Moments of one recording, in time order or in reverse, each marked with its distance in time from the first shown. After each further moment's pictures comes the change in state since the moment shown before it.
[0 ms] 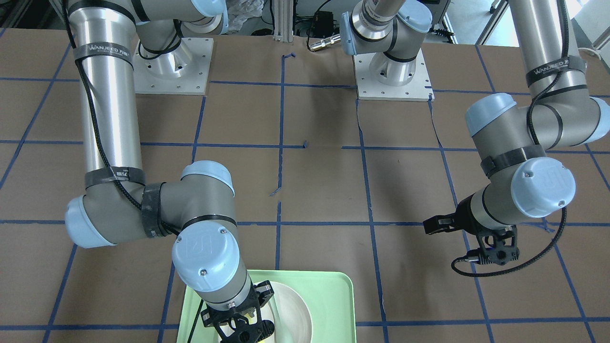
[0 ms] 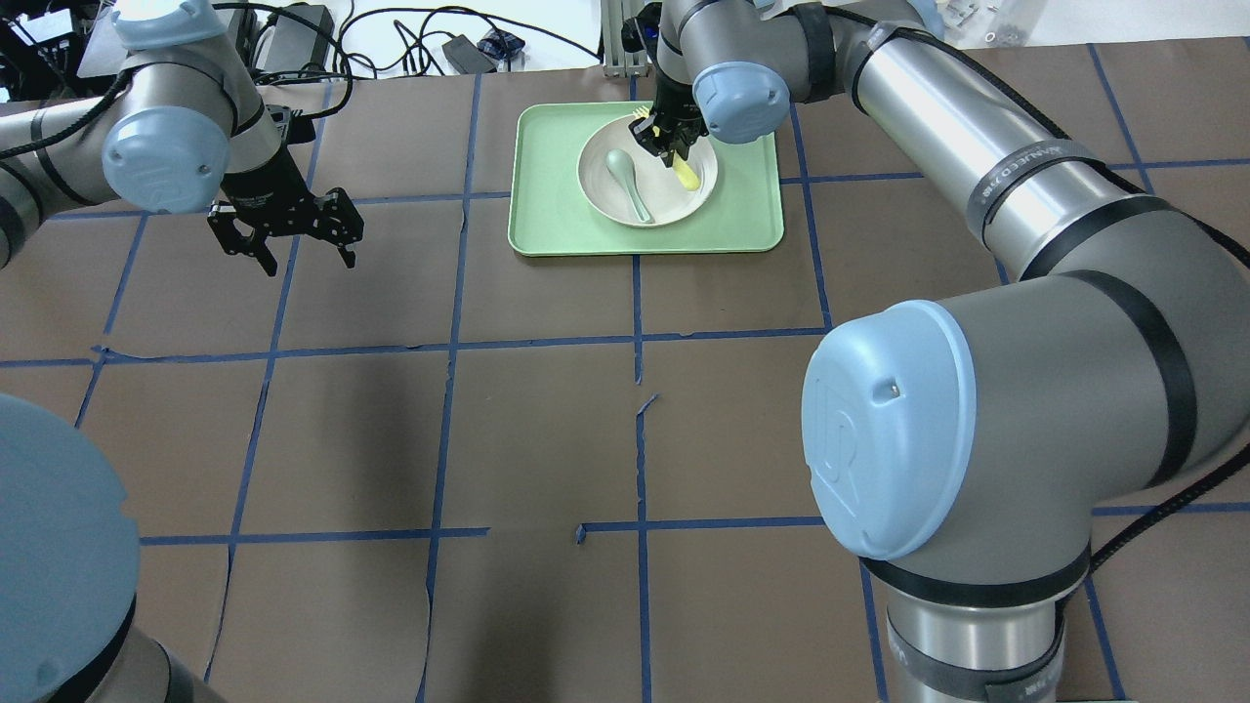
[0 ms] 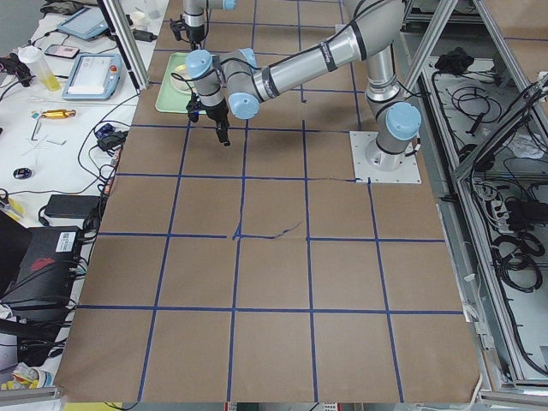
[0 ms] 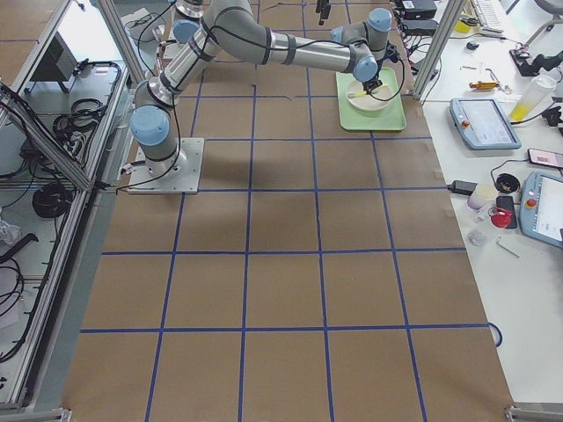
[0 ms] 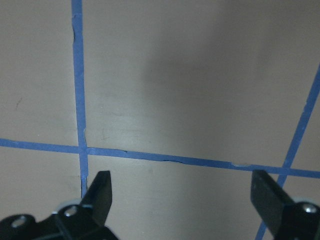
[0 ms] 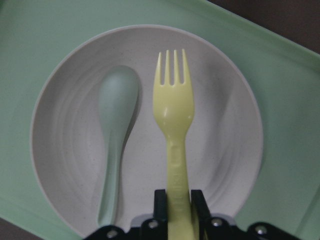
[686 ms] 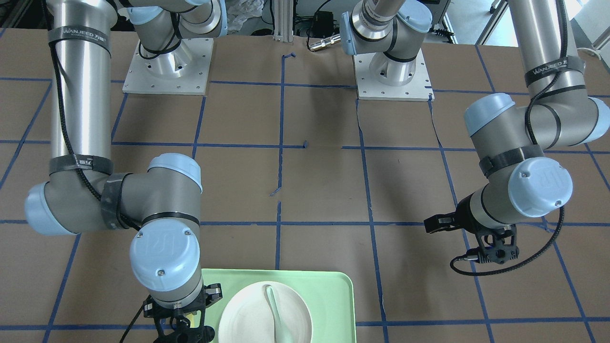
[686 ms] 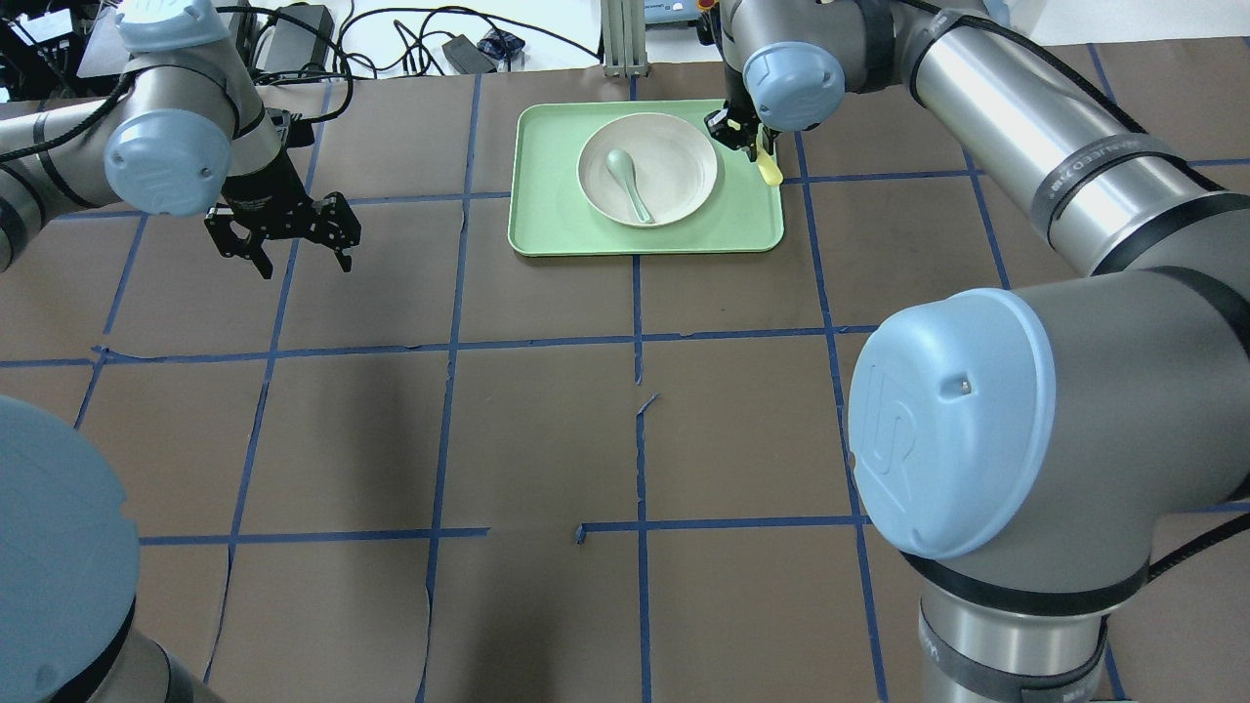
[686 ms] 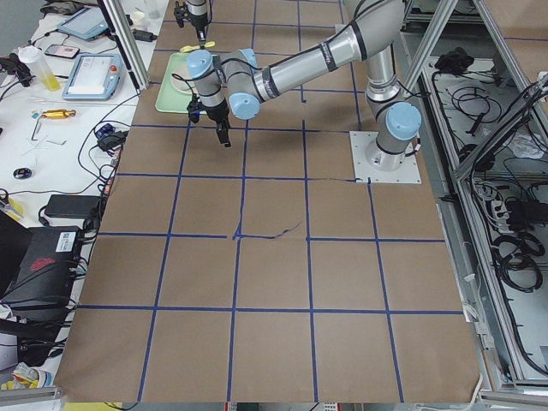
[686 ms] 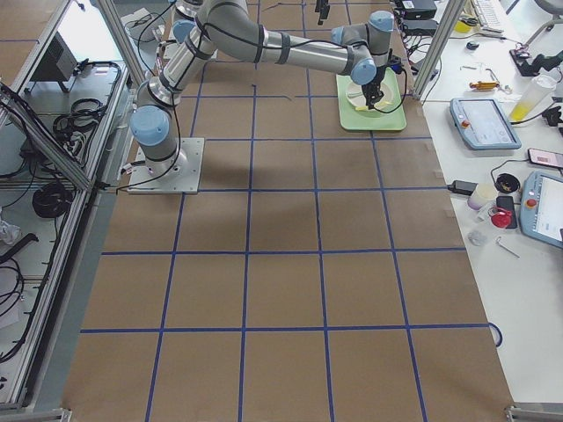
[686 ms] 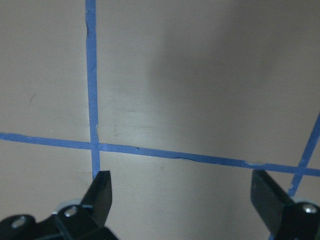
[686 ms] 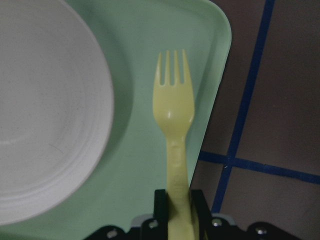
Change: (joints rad) left arm -0.001 0.002 -0.009 0.003 0.016 -0.001; right arm -0.079 -0.043 0.070 0.025 -0.157 0.095
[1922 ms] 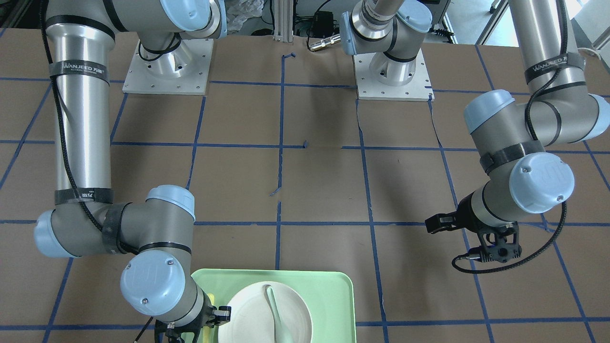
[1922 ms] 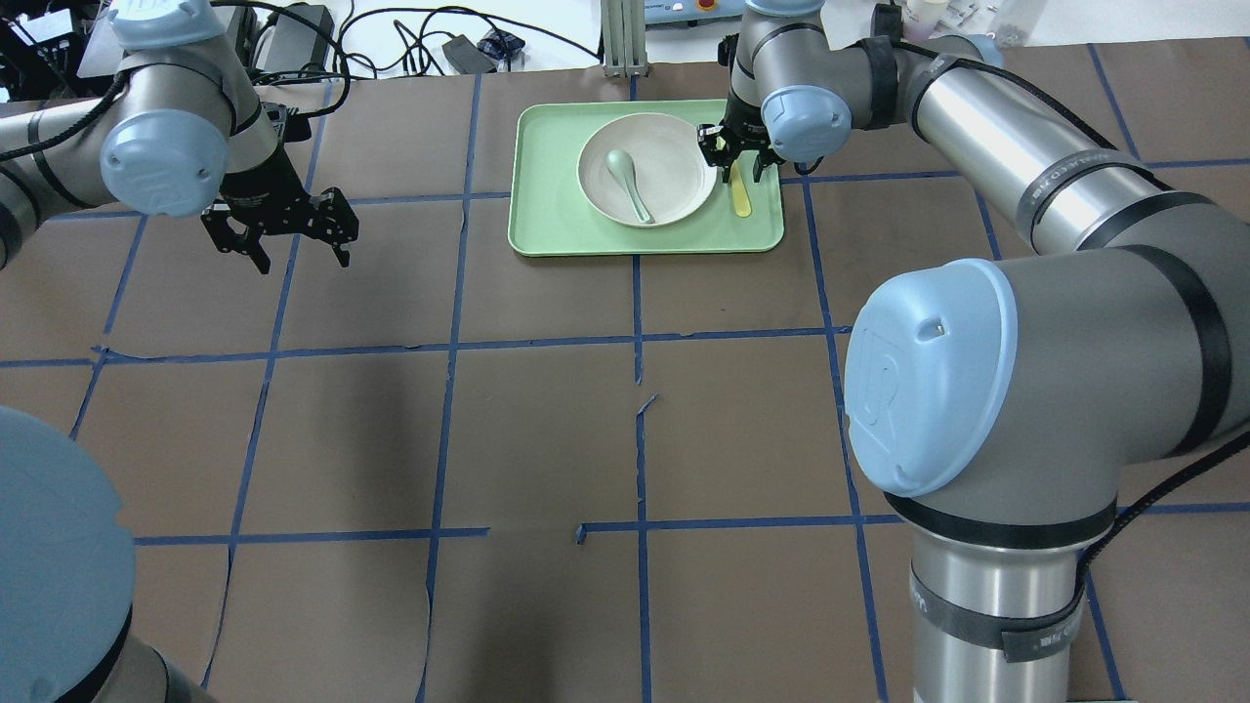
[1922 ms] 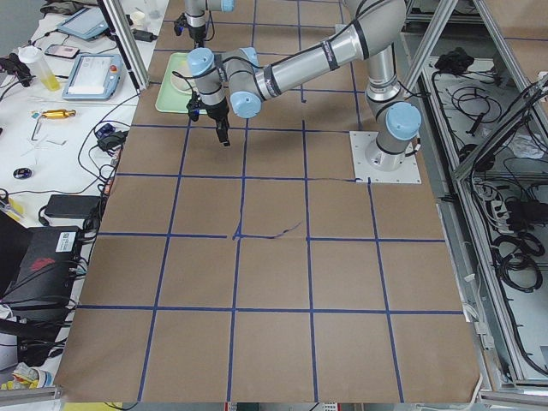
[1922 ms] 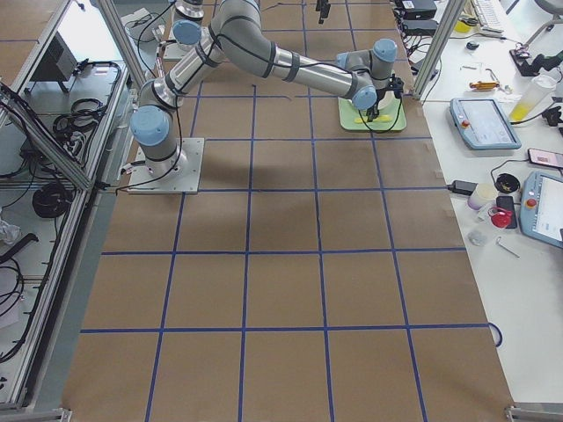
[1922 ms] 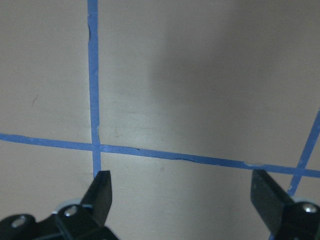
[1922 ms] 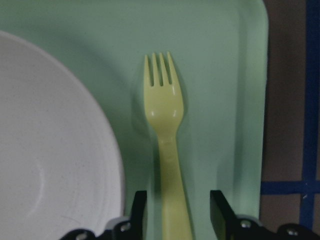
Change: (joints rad) left arm 0.000 0.011 -0.002 0.018 0.000 0.000; right arm -0.027 0.085 0.009 -0.111 0.156 0.213
